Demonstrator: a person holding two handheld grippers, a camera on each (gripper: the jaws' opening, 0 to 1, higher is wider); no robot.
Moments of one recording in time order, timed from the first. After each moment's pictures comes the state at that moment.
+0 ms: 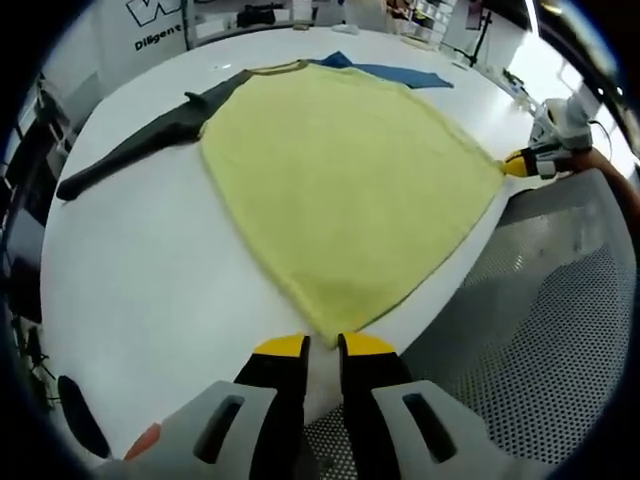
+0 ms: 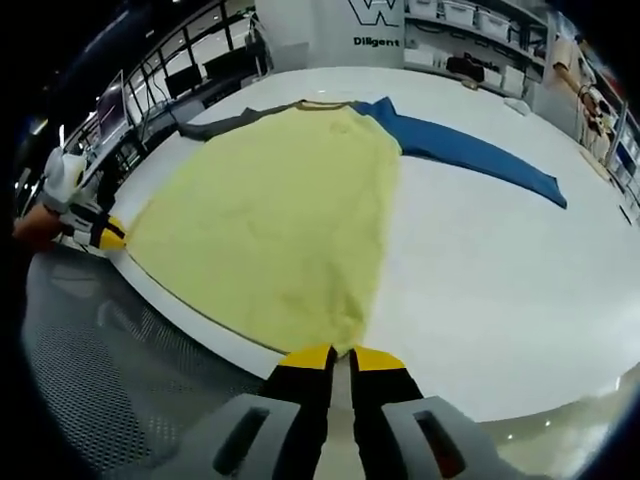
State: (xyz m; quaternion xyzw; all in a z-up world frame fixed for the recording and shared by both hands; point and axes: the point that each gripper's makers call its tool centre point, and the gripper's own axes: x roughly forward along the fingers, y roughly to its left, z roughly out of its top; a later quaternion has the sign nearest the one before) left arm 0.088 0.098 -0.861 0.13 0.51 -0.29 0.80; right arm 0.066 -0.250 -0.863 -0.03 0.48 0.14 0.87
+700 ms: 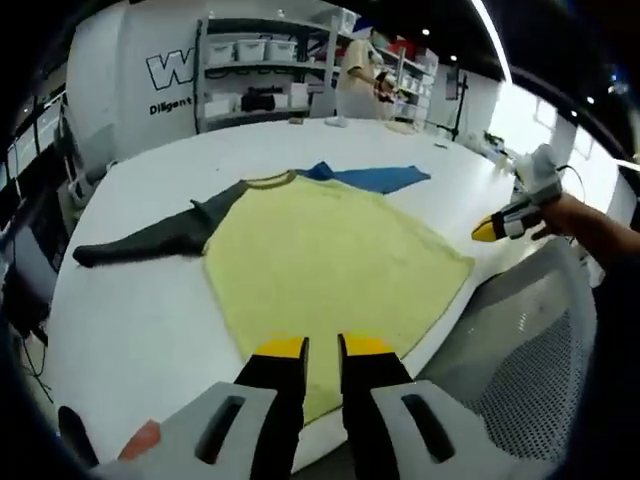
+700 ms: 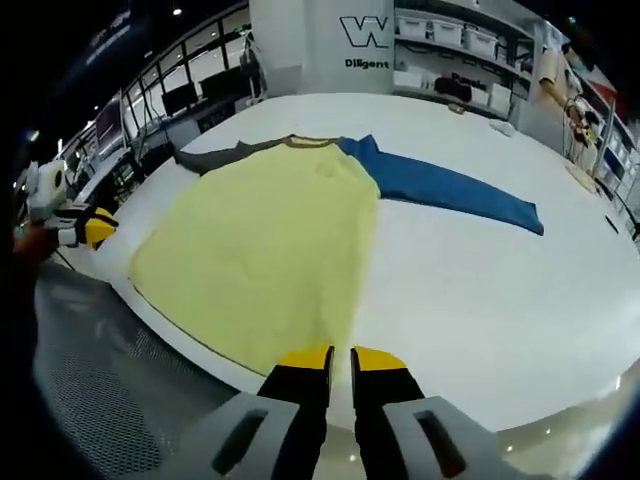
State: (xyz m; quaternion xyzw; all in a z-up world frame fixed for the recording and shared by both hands) left arm 0.123 0.044 -0.771 0.05 0.30 -0.32 0.90; right arm 0.089 -0.265 -0.815 -0.03 0.42 0.12 0.90
